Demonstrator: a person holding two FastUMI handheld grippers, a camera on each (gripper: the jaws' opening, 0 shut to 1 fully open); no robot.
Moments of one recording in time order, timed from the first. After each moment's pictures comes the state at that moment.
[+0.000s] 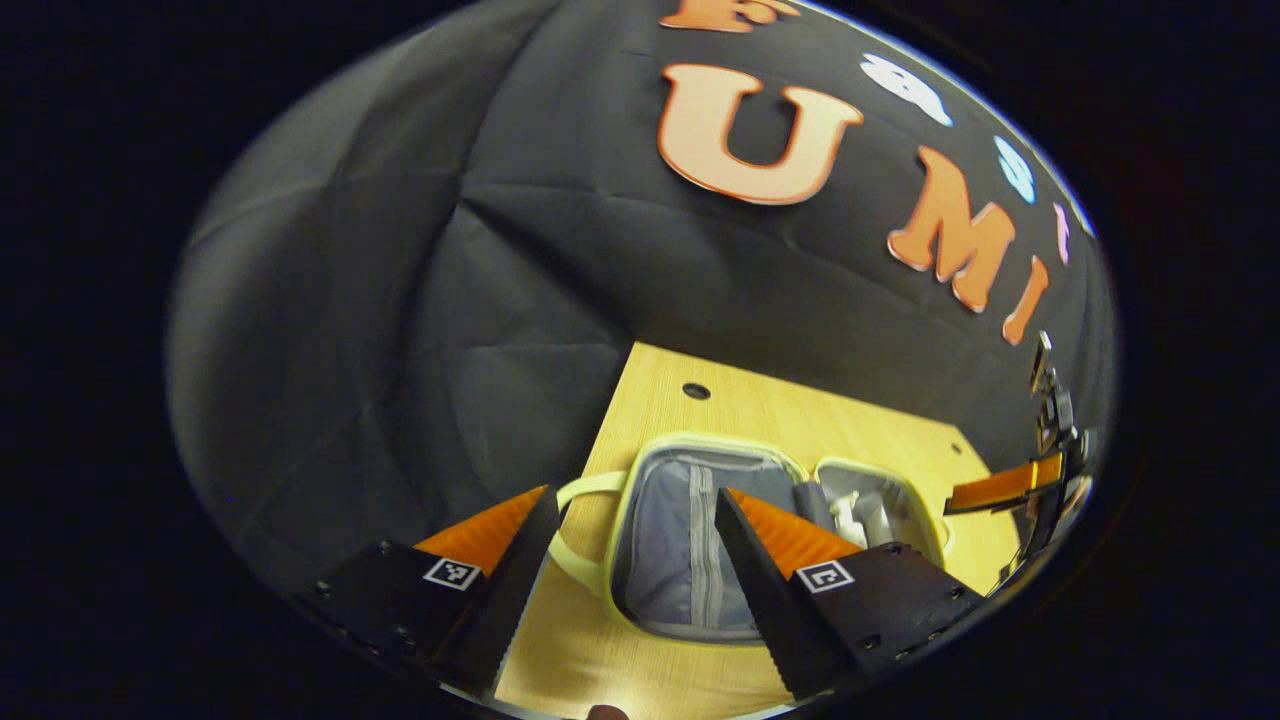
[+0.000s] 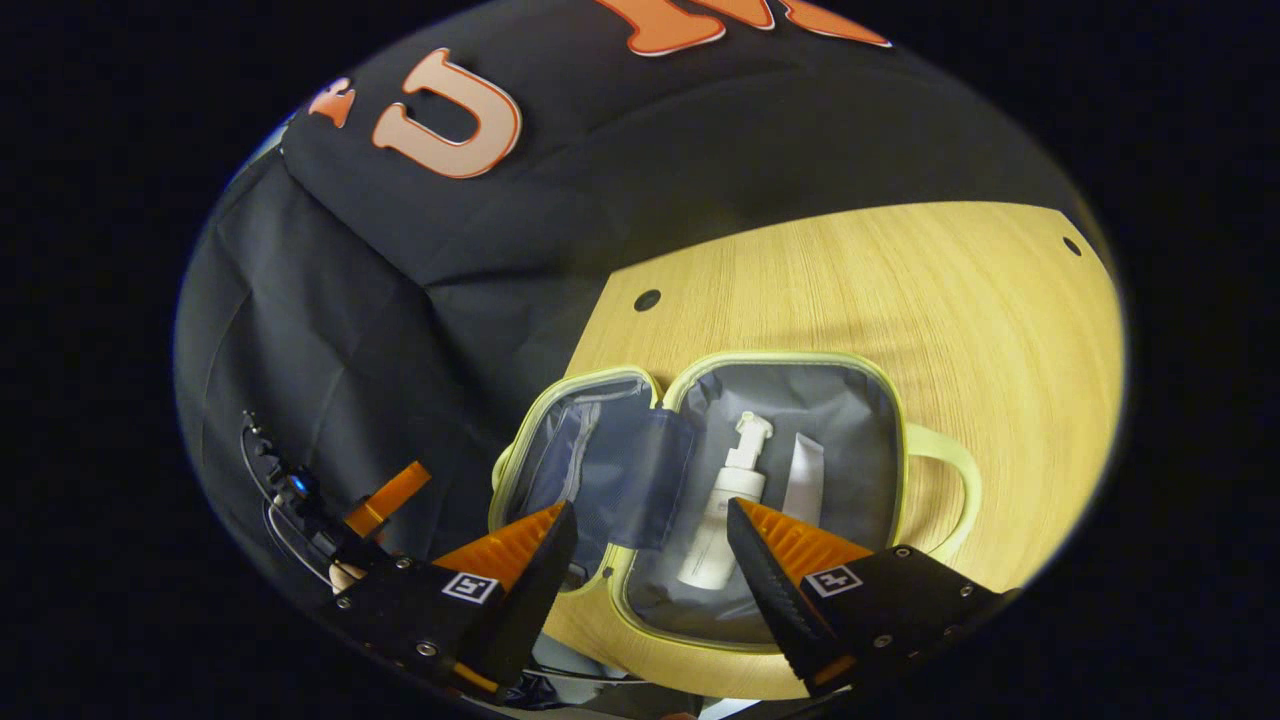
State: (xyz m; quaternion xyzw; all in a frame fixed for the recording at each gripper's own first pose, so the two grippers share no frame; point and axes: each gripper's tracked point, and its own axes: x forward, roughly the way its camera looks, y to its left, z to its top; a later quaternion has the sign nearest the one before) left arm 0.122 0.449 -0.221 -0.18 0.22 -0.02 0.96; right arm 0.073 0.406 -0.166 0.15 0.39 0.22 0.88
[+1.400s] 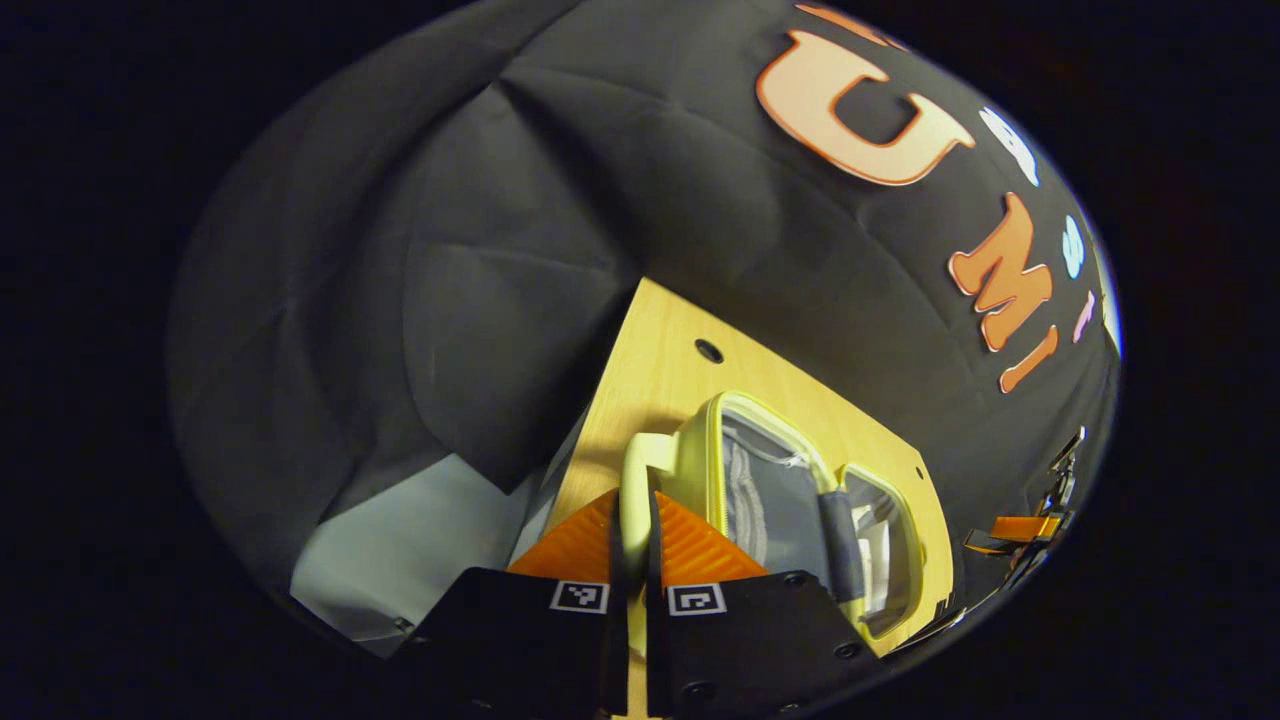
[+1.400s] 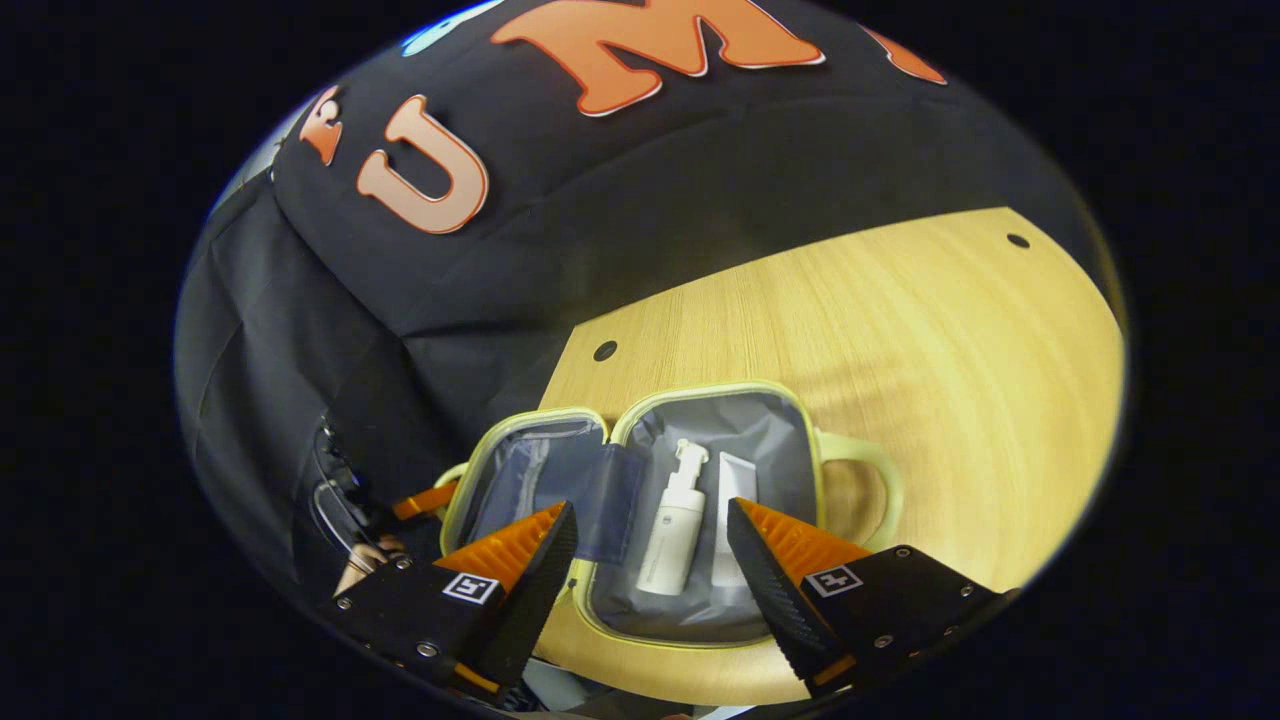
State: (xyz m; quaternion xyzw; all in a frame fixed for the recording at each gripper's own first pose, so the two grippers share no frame) left arm 0.178 0.439 -0.290 -0.24 0.28 -0.07 0.93; right arm 0.073 0.346 -0.155 0.15 0.34 0.15 0.91
